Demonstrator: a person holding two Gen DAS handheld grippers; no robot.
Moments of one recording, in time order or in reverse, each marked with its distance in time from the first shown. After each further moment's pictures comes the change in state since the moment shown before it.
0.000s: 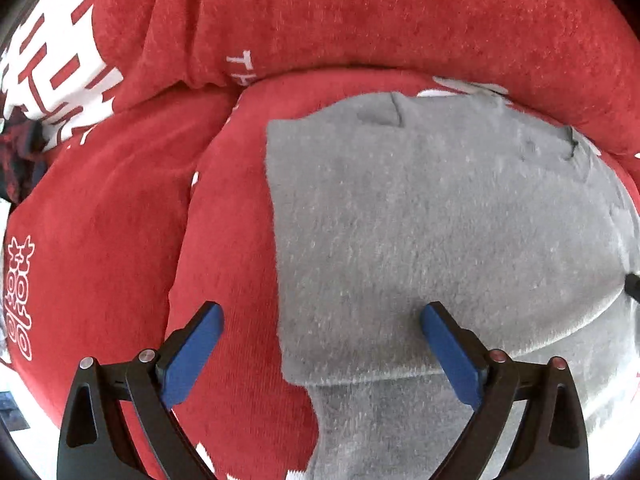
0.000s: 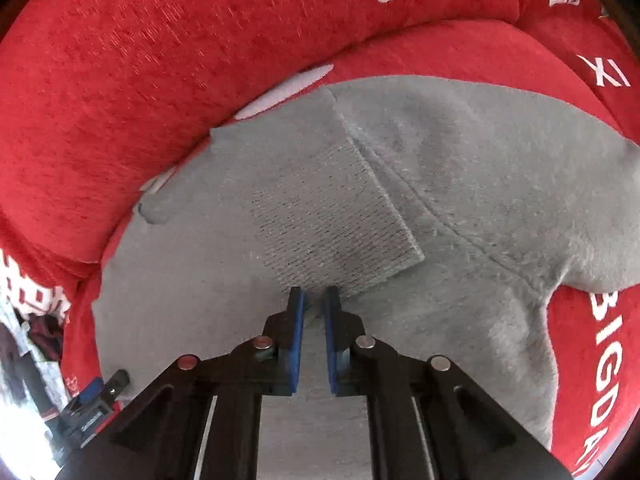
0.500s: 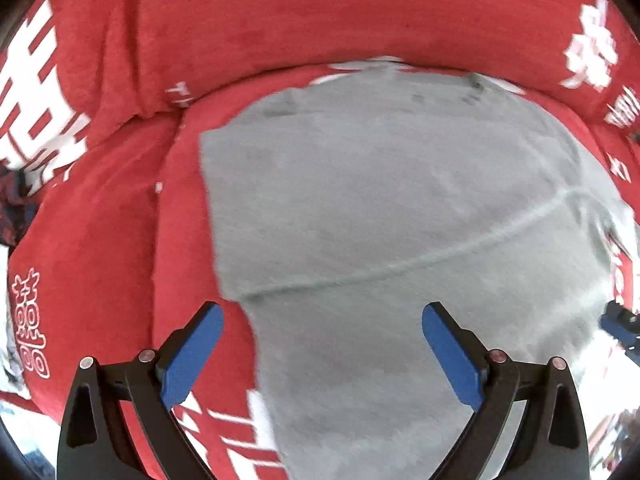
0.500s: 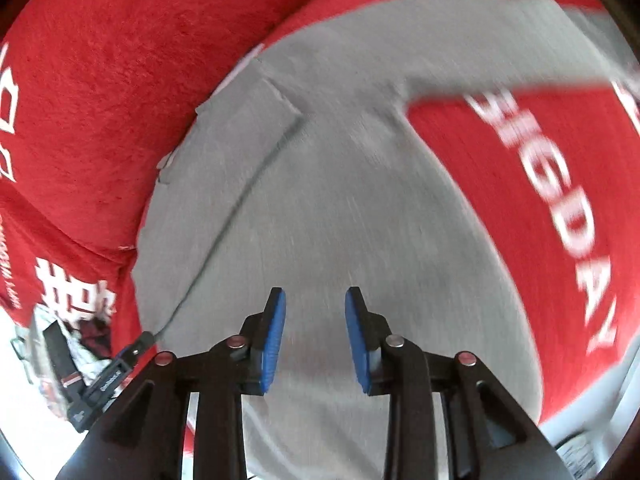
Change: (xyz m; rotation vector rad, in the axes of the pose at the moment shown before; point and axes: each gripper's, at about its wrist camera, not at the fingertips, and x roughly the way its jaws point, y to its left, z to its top) left arm -0.064 -0.054 -0.039 0.212 0.016 -0.089; right arm -0.058 -0.062 -0.108 0.307 0.073 0.227
